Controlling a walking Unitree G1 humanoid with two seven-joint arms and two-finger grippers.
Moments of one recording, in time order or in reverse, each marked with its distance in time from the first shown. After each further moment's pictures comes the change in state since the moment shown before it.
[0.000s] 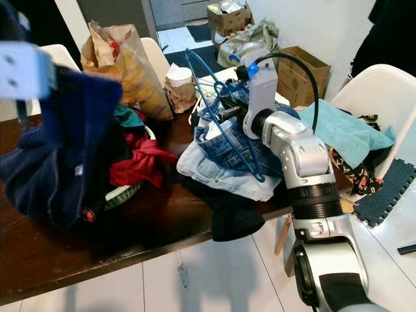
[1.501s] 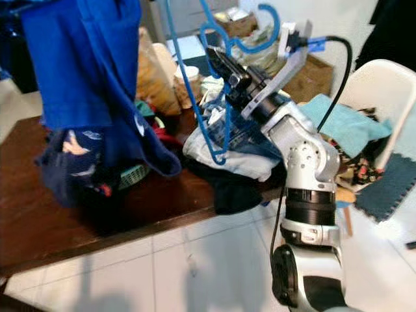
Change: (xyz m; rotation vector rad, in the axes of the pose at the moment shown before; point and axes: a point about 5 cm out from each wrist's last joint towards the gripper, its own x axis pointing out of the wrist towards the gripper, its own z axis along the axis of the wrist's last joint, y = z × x) left arm -0.014 0.028 0.098 -0.742 -0.743 0.133; right arm -0.018 0.024 0.033 0.400 -0.424 0.364
